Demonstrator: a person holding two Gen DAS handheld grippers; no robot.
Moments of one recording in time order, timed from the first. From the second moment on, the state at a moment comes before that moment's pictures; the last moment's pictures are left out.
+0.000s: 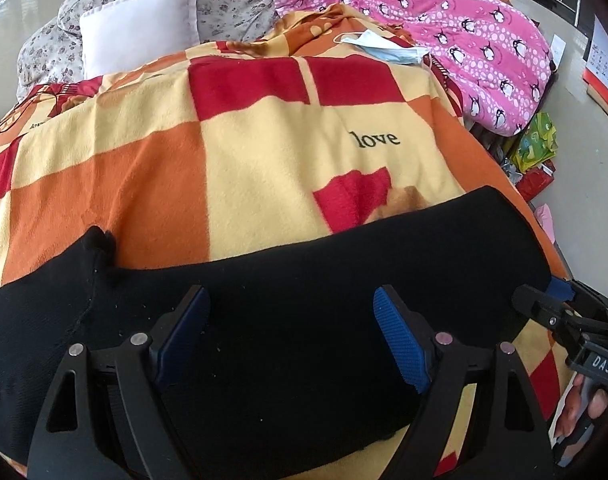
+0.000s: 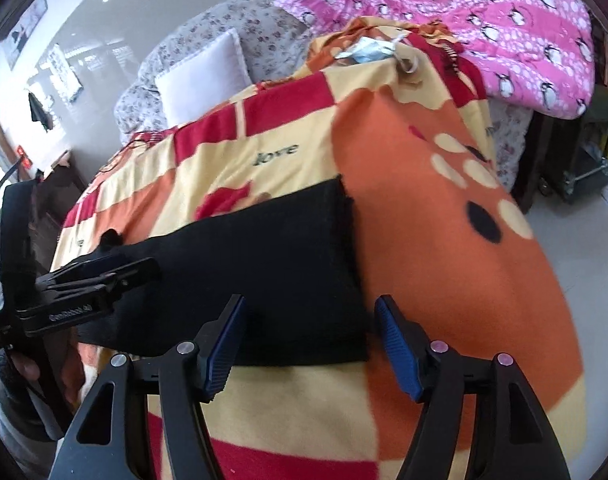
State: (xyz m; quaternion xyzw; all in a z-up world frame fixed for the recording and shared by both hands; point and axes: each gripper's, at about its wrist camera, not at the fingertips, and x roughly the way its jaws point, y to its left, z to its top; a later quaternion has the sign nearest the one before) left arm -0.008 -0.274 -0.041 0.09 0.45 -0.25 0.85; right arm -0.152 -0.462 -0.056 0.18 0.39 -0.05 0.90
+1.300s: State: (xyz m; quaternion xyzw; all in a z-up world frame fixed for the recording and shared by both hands) left arm -0.003 -0.381 0.013 0.10 0.47 -0.39 0.78; right arm -0.148 -0.435 -0.044 0.20 0.31 0.03 0.93
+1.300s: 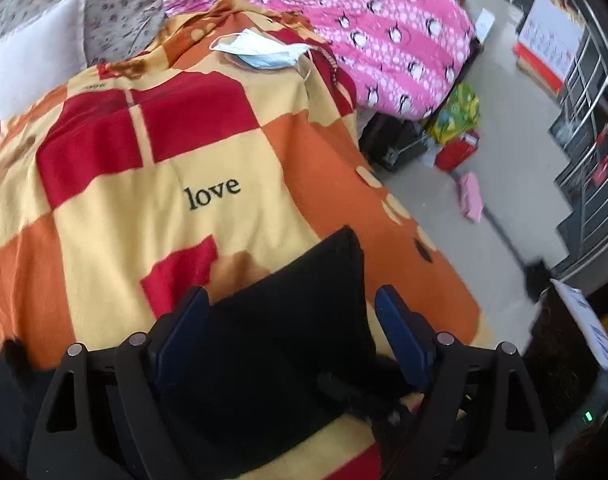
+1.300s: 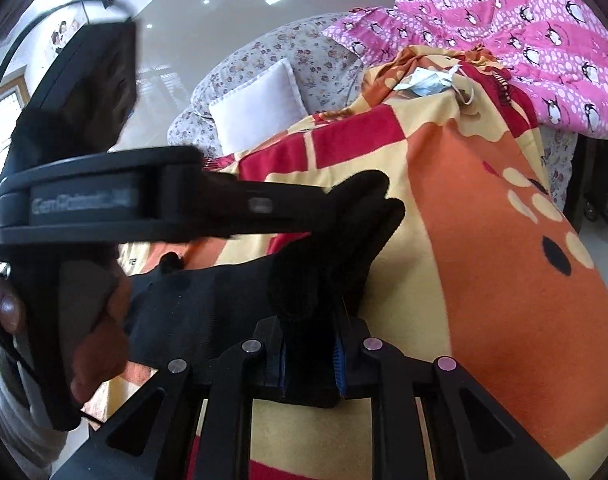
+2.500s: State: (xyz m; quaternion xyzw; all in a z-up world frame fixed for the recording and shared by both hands) left arm 0.039 -0.143 -0.025 -0.01 0.49 -0.22 0.84; right arm -0.046 -0.214 -0.055 0.12 0.39 0.26 0.88
